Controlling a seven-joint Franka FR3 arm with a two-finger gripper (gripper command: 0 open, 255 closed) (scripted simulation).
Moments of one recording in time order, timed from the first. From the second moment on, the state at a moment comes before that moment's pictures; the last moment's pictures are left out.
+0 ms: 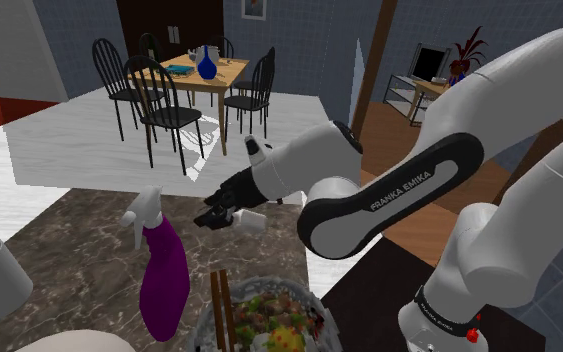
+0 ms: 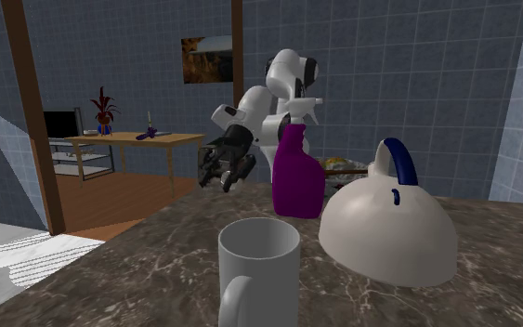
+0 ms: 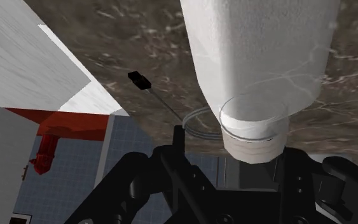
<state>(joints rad) 0.29 -0.21 0.49 -2.58 0.29 3.27 -0.24</state>
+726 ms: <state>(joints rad) 0.32 -0.32 0.44 -2.51 0.30 3.09 -0.24</state>
